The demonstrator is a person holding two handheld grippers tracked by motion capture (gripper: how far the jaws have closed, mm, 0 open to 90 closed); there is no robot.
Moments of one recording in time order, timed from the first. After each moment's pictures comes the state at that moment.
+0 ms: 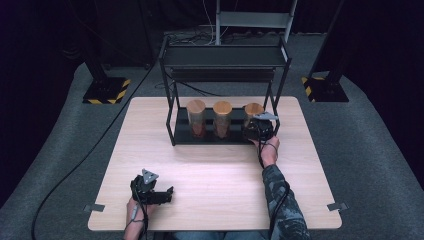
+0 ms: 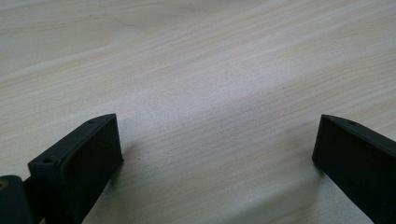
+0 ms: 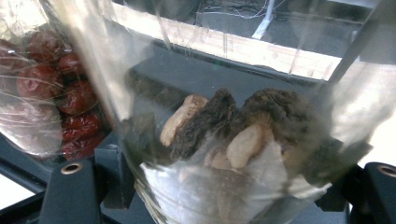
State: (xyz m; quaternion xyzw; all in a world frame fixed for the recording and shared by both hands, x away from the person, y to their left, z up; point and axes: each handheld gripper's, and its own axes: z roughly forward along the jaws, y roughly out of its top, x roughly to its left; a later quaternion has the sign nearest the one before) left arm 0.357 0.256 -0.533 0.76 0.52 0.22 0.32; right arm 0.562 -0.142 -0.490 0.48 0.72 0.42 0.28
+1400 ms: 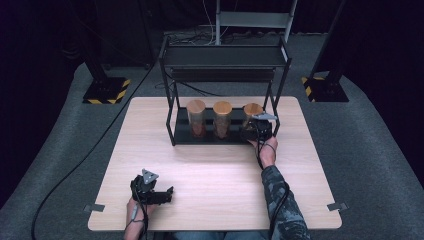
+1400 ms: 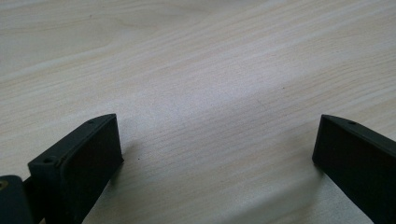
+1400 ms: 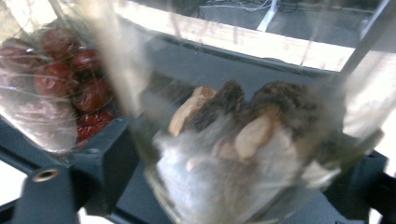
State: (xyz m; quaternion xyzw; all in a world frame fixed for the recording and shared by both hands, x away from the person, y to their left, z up) left arm 0.357 0.256 -0.533 0.76 0.52 0.22 0.32; right arm 0.558 -0.135 -0.489 0.49 0.72 0.41 0.27
